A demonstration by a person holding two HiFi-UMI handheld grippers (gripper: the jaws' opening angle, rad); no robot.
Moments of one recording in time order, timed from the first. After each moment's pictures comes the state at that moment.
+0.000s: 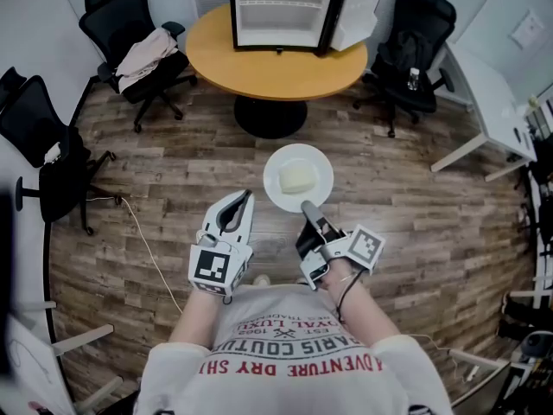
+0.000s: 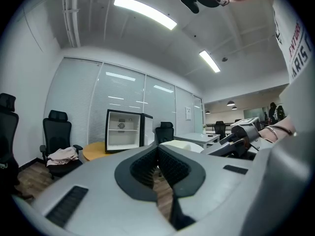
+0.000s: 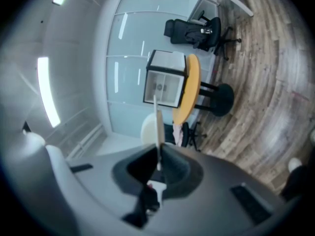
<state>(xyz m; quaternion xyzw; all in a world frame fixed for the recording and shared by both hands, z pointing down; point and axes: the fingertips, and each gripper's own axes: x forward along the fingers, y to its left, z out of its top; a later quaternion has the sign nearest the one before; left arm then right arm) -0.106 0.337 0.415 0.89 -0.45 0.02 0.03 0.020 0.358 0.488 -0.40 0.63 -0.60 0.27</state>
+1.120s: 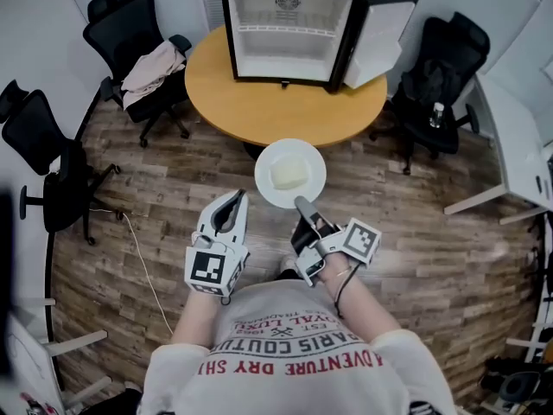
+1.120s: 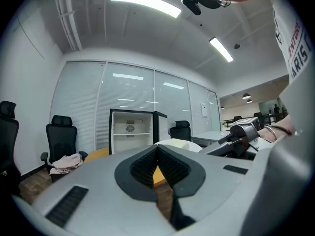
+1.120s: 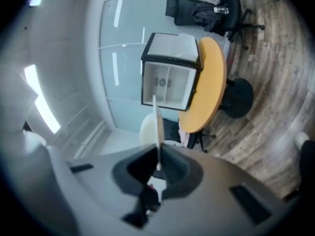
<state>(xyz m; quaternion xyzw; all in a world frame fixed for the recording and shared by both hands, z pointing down) -0.039 0.128 0.417 0.86 -0.51 0.03 0.01 0.081 0.126 0.492 -0.33 0.67 -0.62 0.24</state>
